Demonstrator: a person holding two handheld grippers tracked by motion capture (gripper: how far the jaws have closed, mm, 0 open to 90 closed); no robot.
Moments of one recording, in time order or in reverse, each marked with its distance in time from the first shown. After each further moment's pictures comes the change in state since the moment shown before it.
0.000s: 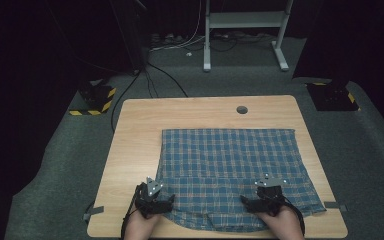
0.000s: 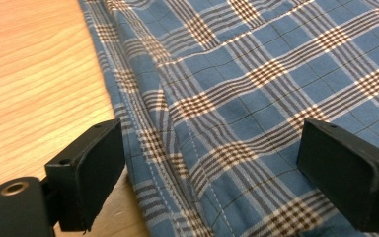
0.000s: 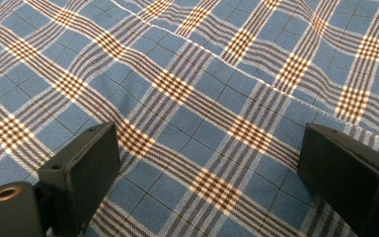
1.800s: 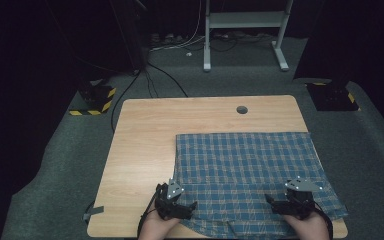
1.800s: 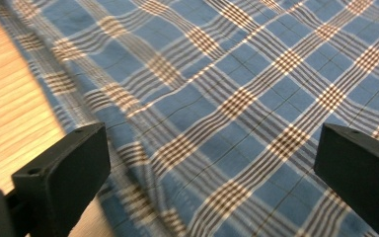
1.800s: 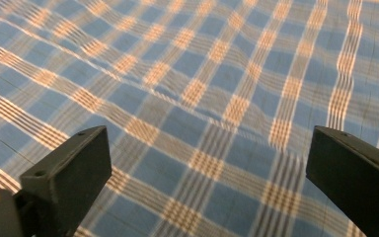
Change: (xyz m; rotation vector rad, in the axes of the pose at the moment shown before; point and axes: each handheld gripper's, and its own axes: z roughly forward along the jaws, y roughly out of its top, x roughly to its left) left arm -0.043 0.020 0.011 -0.054 -0.202 0.081; right arm -0.042 -0.023 -0.056 -0.102 -0.108 0.042
